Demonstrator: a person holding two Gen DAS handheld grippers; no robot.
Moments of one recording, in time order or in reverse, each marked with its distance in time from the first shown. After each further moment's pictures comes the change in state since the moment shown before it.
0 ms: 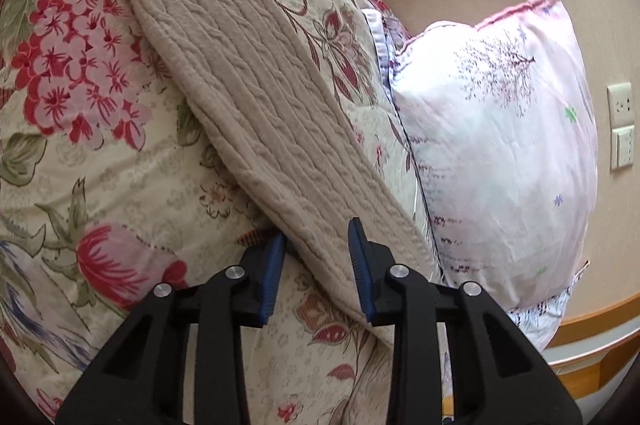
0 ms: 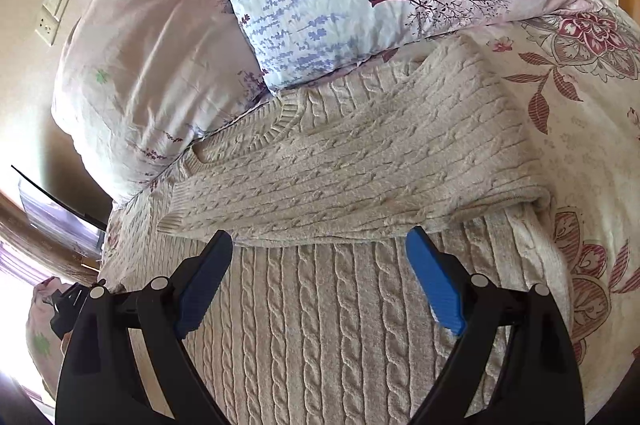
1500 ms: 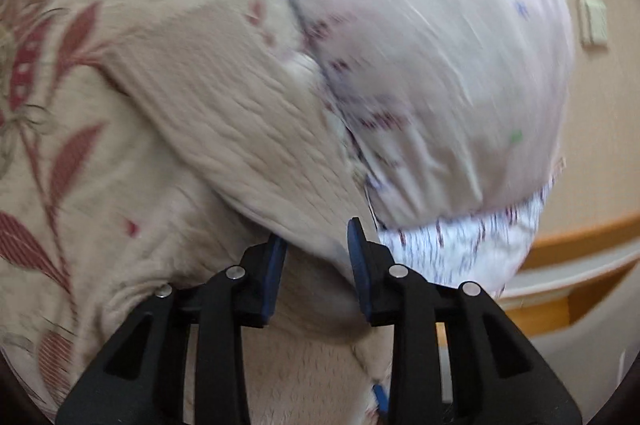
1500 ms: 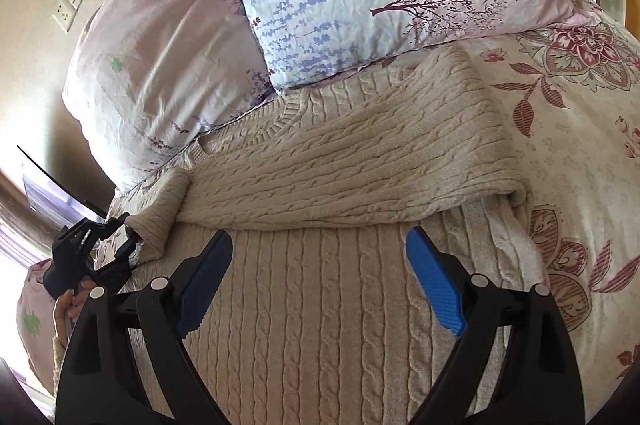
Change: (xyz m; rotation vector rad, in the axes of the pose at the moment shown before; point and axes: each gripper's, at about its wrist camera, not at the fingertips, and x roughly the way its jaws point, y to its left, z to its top) left arm 0.111 -0.107 -0.131 0.050 0.280 -0.232; right arm -0.016 -0.005 -0.013 -0.057 -0.033 0.004
